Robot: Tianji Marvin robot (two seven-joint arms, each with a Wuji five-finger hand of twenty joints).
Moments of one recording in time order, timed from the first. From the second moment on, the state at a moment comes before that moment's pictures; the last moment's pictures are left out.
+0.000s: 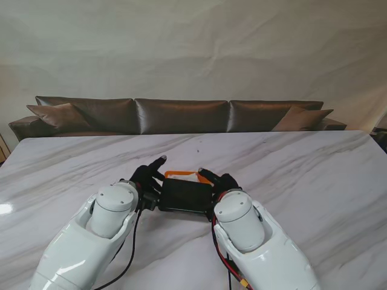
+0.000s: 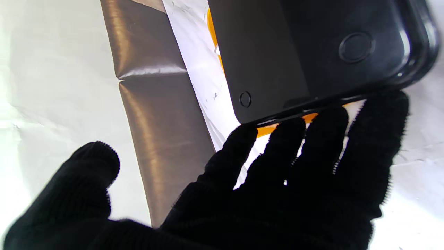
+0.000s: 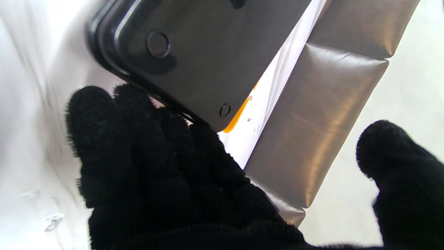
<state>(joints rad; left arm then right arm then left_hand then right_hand) 1.36 -1.26 -1.12 -1.58 -0.18 0.61 0.17 -1.41 -1.37 1.03 -1.67 0.07 0.83 -0.39 0.36 -0.12 0.25 0.09 0.80 0.43 0.19 0.15 0.79 0.51 0.45 0.35 0.71 0.52 0.69 0.43 0.73 0.54 0.87 0.35 0.11 -0.43 0.80 0.10 0.70 0.55 0.52 0.14 0.88 0.50 0.55 0.30 1.01 0.44 0.55 0.28 0.80 0.48 1.27 0.17</state>
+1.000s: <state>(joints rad) 1.16 -1.29 -1.06 -1.35 -0.20 0.56 0.15 -1.24 -1.37 1.02 -1.50 0.10 0.78 -0.33 0.36 -0.12 0.25 0.09 0.80 0.42 0.19 0.15 0.79 0.51 0.45 0.35 0.71 0.52 0.69 0.43 0.73 0.54 0.87 0.36 0.11 -0.43 0.80 0.10 0.70 0.55 0.52 0.14 0.88 0.49 0.55 0.30 1.01 0.43 0.55 0.28 0.81 0.48 1.27 0.17</state>
